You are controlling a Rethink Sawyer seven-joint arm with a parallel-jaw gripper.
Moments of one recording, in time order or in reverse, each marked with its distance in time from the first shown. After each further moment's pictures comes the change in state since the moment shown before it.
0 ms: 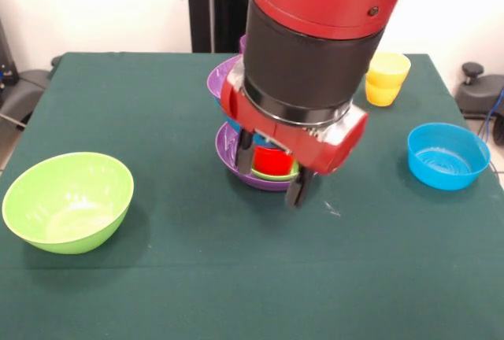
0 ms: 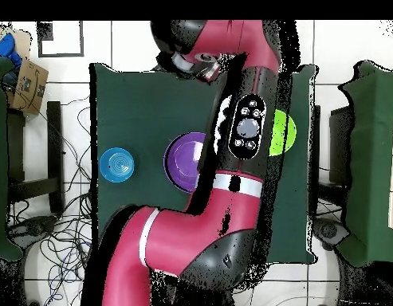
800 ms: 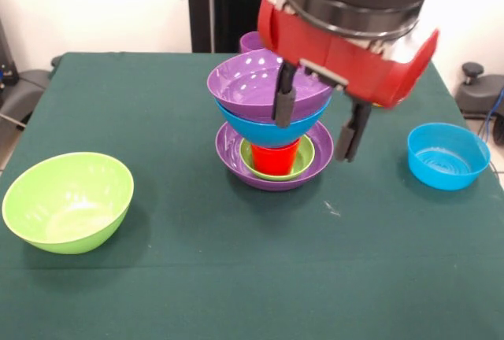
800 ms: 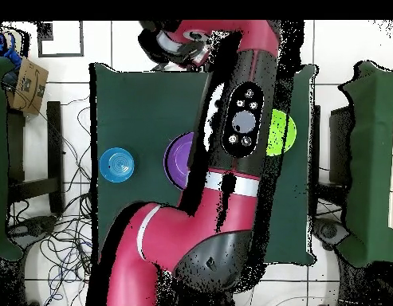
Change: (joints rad) arm -0.021 0.037 -0.273 -0.153 0.312 0.076 0.000
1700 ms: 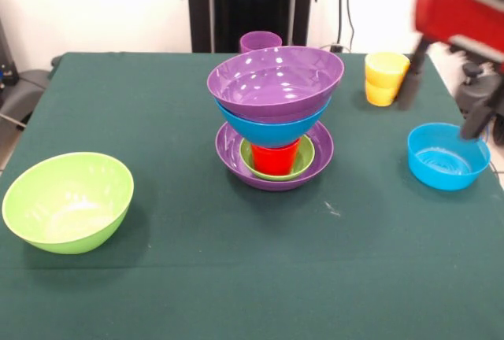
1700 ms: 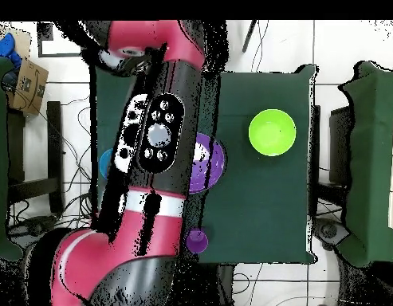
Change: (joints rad) arm 0.236 -0.126 -0.043 0.326 -0.005 -0.156 0.001
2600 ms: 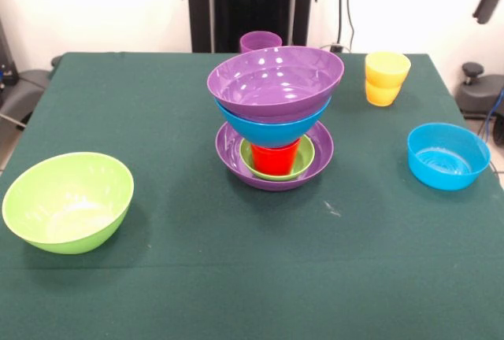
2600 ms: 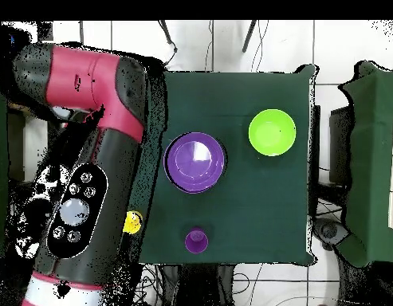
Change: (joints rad) arm 0.248 -0.241 0.001 0.502 -0.005 -0.212 0.016
